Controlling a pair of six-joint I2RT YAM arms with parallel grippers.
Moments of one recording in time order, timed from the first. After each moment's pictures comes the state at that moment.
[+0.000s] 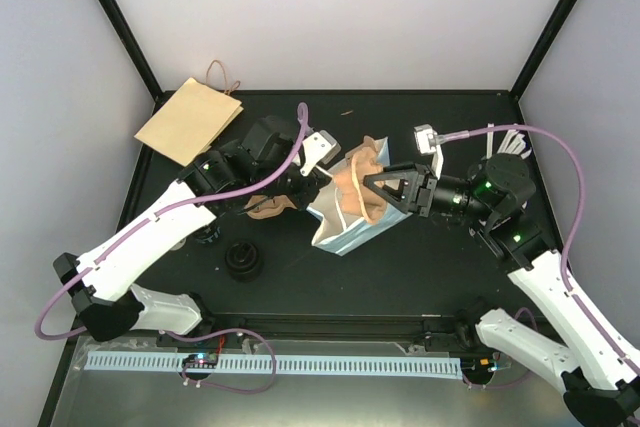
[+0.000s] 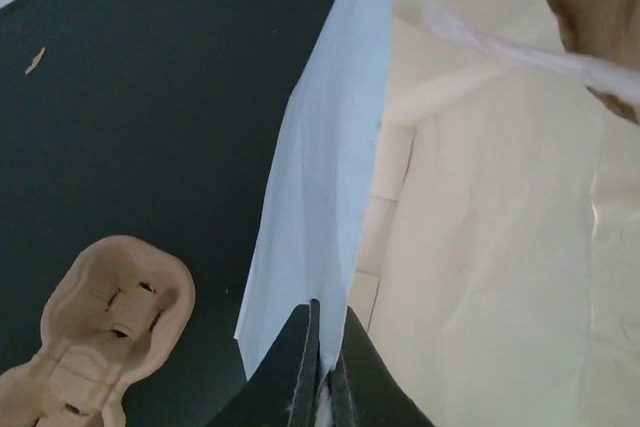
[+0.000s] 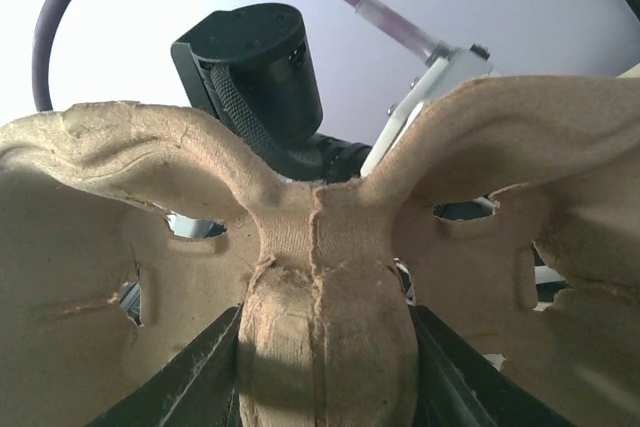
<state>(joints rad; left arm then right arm) -0.85 1.32 1.51 -0.90 0.11 -0.06 0.56 0.83 0.99 -0.06 -0.80 0.85</state>
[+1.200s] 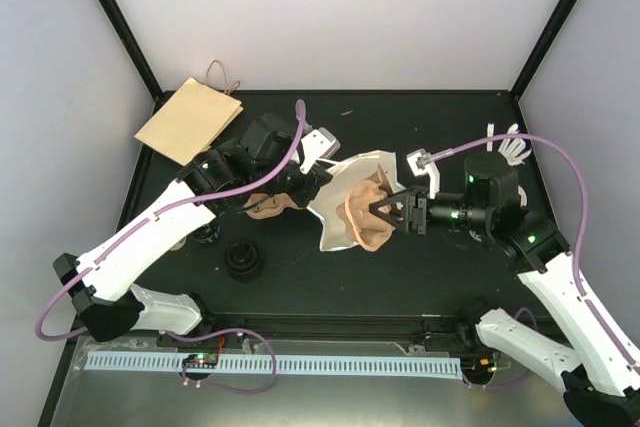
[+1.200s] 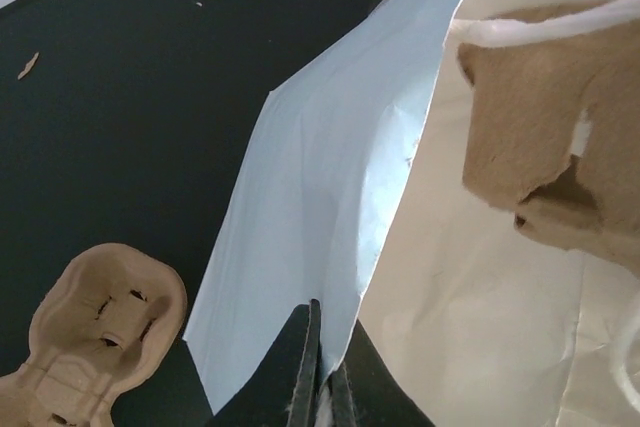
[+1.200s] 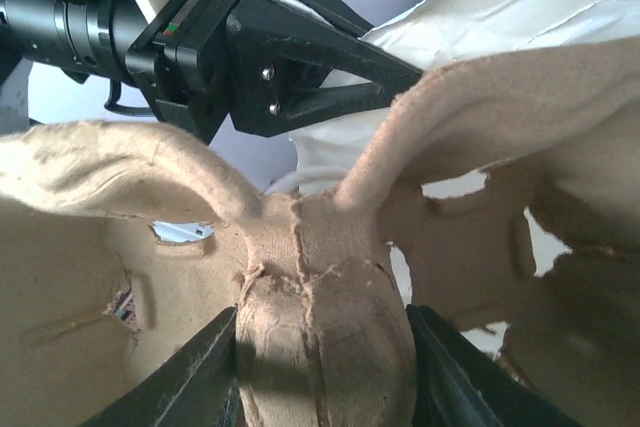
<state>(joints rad) -0.83 1.31 1.51 -0.87 0.14 -0.09 0.57 0.82 1.07 -0.64 -0.71 0.55</state>
